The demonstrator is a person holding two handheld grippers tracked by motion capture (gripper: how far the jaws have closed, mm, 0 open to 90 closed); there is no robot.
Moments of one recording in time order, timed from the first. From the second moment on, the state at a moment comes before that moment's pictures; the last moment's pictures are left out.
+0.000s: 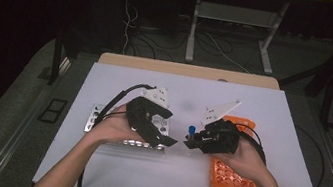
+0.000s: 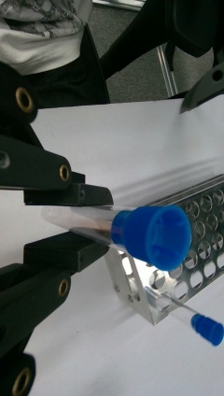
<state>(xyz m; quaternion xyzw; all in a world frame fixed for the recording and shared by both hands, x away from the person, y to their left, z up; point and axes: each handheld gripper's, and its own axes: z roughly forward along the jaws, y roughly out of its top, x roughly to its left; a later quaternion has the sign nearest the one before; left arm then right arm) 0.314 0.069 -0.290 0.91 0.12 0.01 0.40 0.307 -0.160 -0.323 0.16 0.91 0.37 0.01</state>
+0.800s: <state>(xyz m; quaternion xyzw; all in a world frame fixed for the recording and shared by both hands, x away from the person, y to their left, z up) 0.317 0.059 -0.287 0.92 0.08 -0.01 0.38 0.310 -0.120 -0.328 0.12 0.92 0.37 0.00</state>
